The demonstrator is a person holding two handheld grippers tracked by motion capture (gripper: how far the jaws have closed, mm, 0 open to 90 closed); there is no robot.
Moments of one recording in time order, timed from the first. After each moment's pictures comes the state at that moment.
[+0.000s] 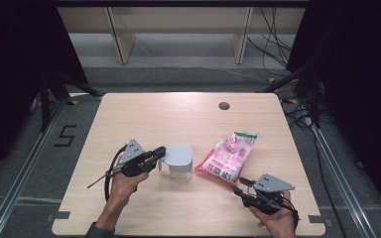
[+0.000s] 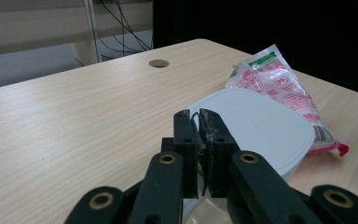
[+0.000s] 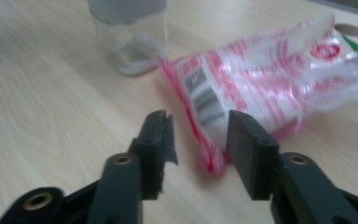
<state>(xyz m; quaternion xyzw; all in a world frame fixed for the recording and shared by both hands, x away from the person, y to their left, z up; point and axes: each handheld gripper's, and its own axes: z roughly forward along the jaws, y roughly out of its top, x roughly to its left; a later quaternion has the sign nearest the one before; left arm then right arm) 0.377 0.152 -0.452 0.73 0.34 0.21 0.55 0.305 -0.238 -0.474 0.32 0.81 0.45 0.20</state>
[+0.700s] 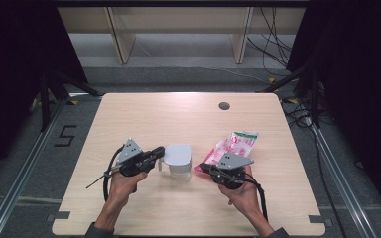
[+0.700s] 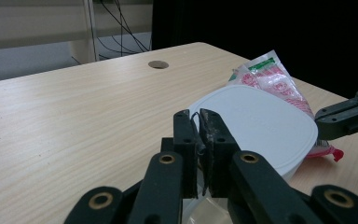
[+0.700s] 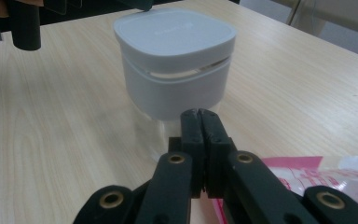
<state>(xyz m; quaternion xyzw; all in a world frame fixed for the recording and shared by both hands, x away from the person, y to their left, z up) 0.378 0.155 -0.456 0.72 0.35 0.19 0.57 0.361 -0.153 -0.459 0.25 0.82 0.48 0.17</state>
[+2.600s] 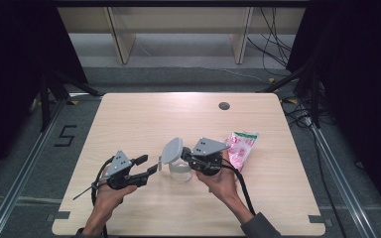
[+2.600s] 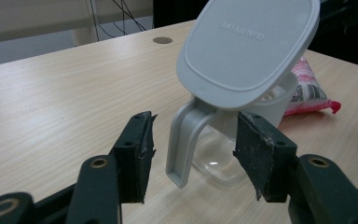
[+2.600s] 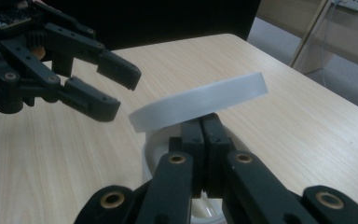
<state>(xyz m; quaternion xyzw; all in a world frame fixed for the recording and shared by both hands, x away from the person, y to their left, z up) 0.348 0.185 -0.471 0.74 0.35 0.20 0.54 0.380 -0.091 -0.422 0.21 0.82 0.50 0.19</state>
